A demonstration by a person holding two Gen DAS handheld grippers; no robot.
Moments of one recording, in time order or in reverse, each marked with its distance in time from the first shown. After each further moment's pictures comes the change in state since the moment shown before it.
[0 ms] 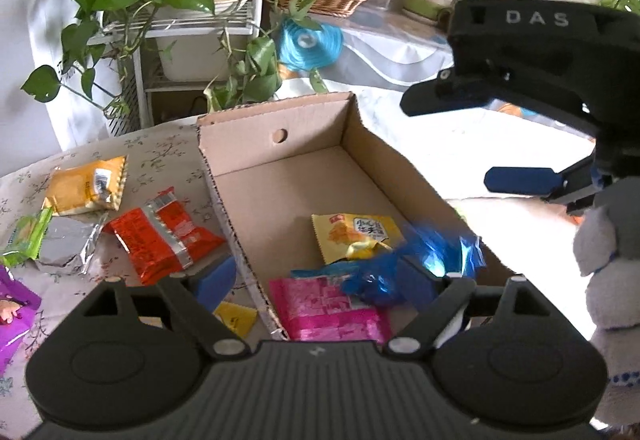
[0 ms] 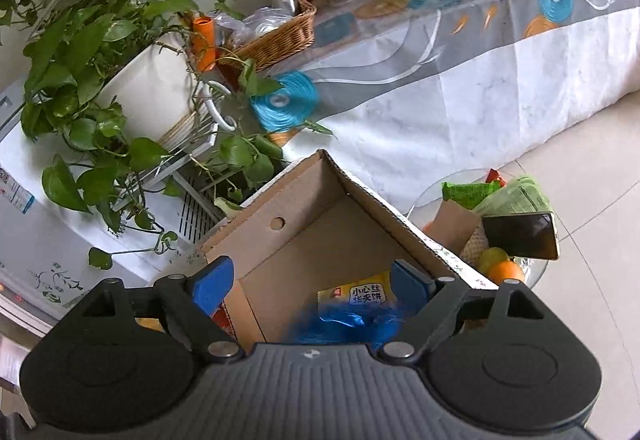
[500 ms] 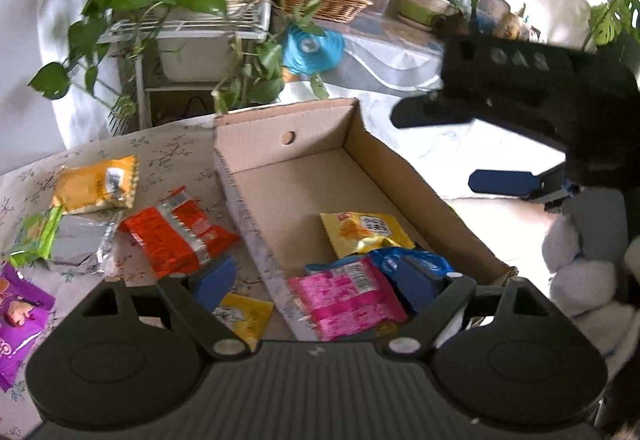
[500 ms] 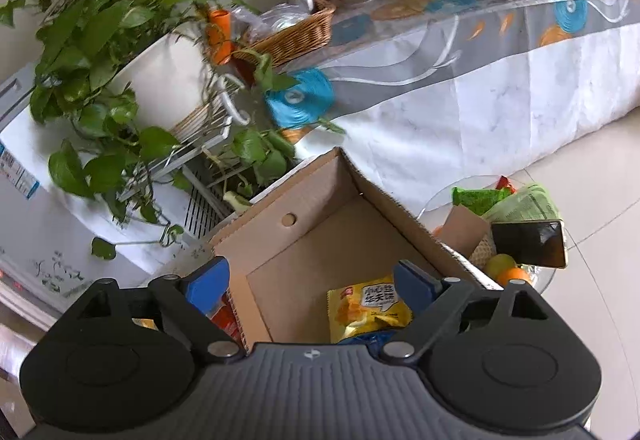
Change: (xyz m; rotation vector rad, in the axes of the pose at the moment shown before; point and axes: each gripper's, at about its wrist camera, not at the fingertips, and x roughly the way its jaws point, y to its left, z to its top) left arm -0.021 0.030 -0.001 -0.010 -0.005 -0.052; right arm 0.006 0.012 -0.007 -0.057 0.006 0.030
